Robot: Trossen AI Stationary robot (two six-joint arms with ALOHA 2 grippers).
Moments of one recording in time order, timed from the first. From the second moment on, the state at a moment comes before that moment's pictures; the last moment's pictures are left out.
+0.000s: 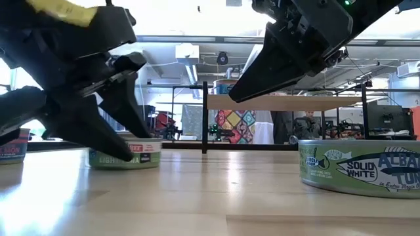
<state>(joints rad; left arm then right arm) -0.61 1.84 0.91 -0.15 -0.64 0.01 0.50 1.81 1.01 0.02 0.60 0.41</state>
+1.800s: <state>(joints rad) -0.48 1.86 0.55 0.69 -0.40 0.32 0.51 1.81 1.01 0.02 0.60 0.36</state>
